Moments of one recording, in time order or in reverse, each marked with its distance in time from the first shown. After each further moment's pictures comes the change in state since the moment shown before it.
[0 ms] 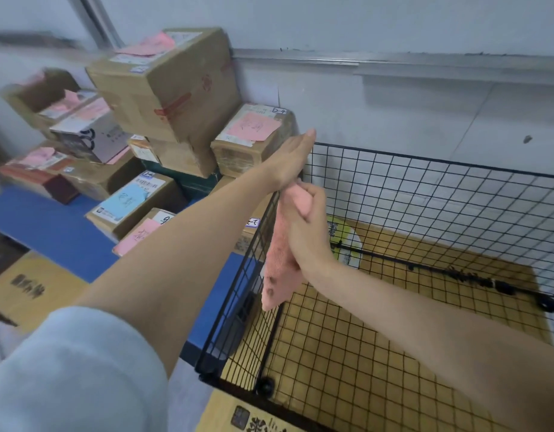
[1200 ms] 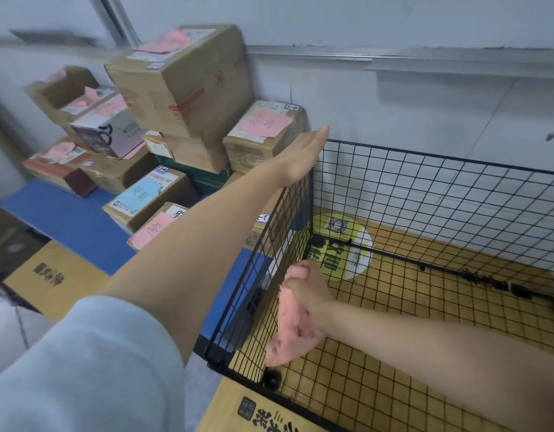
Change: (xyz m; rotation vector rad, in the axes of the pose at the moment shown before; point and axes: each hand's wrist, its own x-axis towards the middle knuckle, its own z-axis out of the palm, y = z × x) left_hand -0.008 0.008 -0.003 0.042 -0.053 0.009; right_hand -0.039 0.090 -0.024 -0.318 -0.135 0.563
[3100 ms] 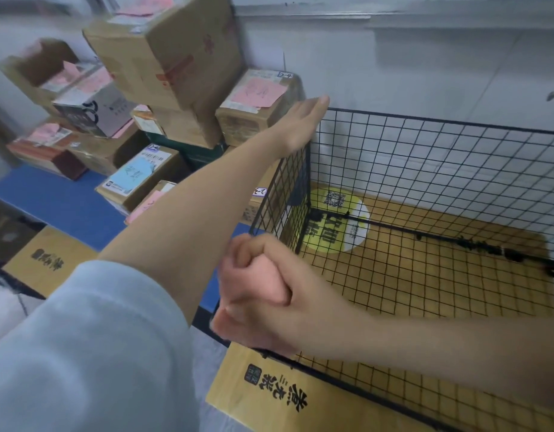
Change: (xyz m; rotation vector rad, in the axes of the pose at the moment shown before) left_hand -0.004 -0.002 -0.001 0.086 -0.001 -0.012; right_hand -0.148 -0.070 -0.010 -0.086 -0.549 -0.596
